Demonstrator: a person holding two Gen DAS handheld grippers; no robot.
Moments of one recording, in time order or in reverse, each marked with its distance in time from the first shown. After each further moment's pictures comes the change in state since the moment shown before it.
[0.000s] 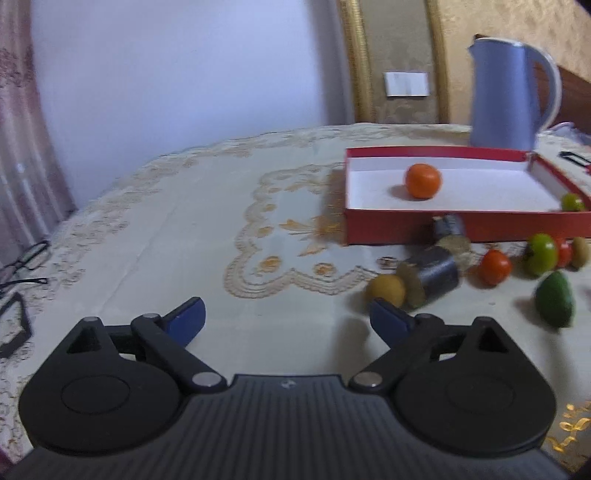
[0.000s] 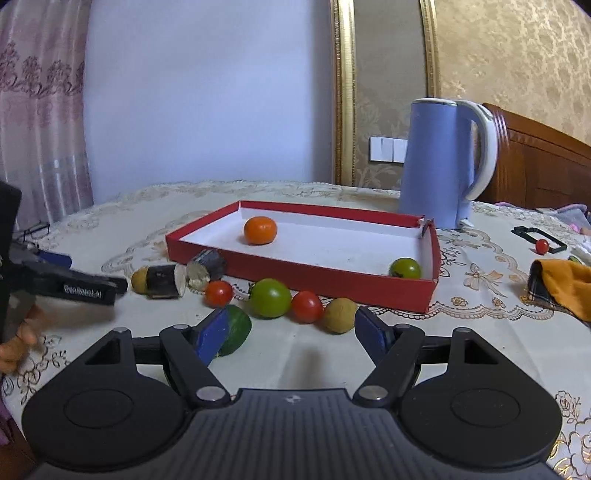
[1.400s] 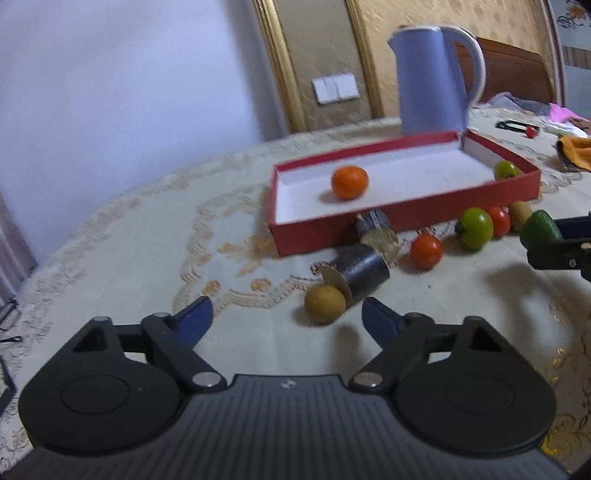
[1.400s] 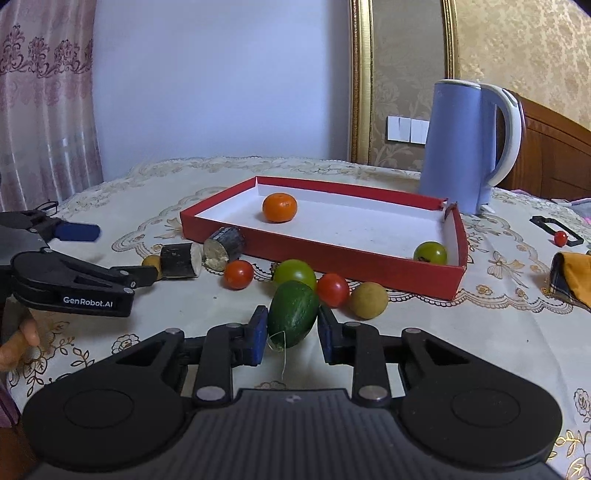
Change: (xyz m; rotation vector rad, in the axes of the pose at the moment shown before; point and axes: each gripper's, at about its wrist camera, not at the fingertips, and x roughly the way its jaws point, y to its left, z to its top) left arm -0.010 -0.024 -0.001 0.186 -0.050 -0.137; right arm 0.014 0.012 0.004 -0.009 0.078 0.036
